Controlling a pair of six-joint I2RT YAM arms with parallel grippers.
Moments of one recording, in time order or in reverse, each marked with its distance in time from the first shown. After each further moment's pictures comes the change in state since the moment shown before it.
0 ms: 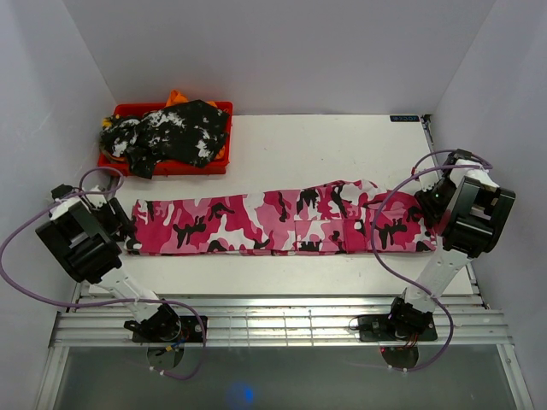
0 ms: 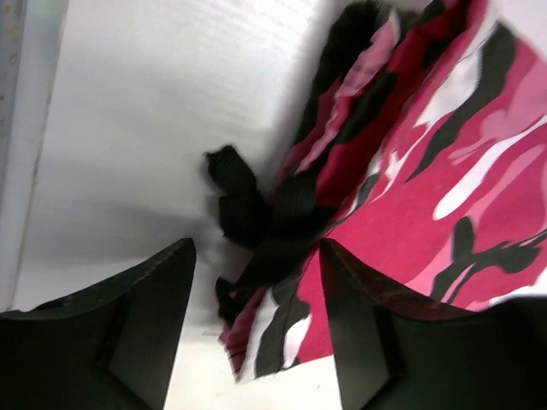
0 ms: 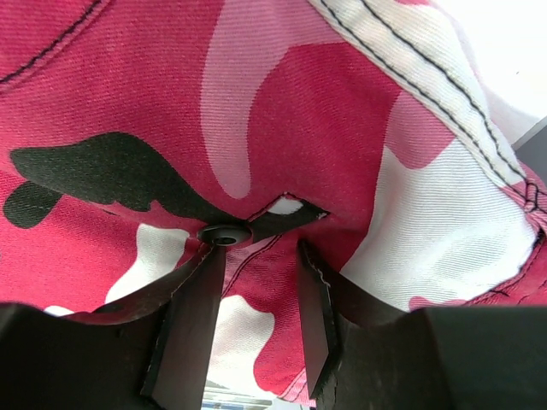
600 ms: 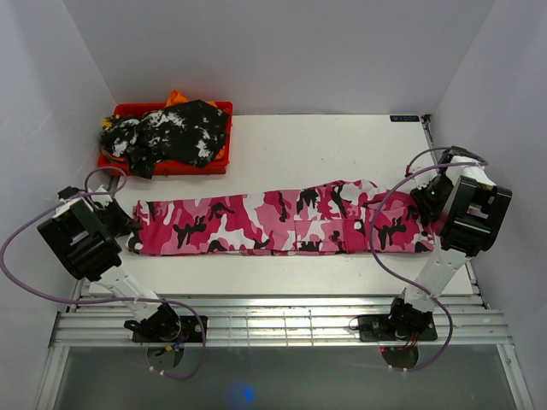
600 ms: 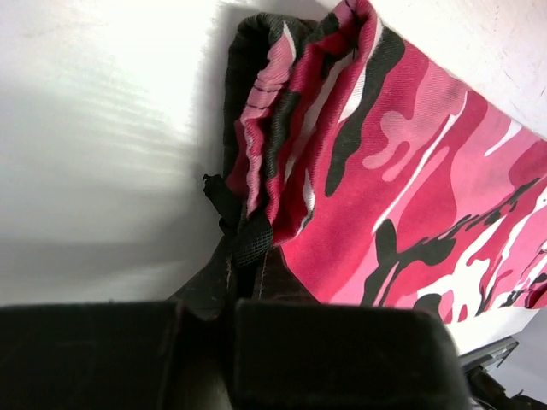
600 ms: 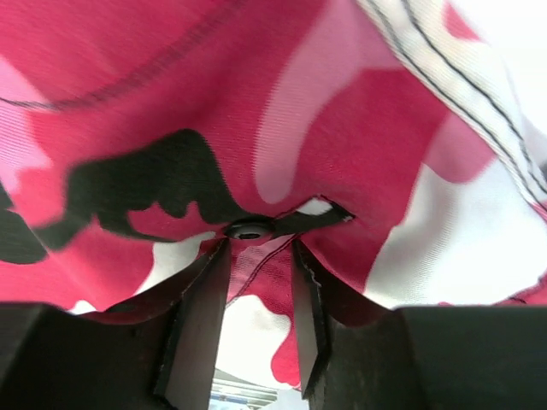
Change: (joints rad) left arm -0.016 0.017 -0.056 0.079 0.204 -0.107; right arm 0.038 0.000 0.032 -0.064 -0.032 0.000
